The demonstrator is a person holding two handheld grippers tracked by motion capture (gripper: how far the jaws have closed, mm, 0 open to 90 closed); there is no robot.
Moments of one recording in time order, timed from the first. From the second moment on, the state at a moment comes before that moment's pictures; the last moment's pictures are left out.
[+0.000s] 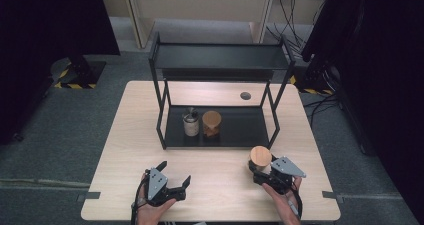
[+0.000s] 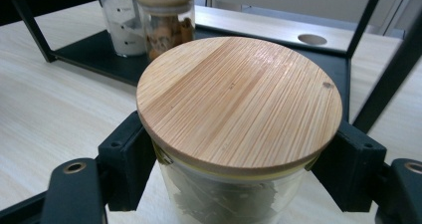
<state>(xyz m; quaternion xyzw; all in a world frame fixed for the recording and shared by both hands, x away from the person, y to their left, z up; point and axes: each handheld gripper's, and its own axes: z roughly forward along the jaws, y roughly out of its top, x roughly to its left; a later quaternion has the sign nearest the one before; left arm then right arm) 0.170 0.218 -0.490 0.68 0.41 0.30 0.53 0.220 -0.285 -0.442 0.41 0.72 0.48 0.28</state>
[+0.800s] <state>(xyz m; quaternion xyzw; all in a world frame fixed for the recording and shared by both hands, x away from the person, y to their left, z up) 0.170 0.218 -0.491 0.68 0.41 0.30 0.53 0.270 -0.255 -0.416 0.38 0.74 0.48 0.28</state>
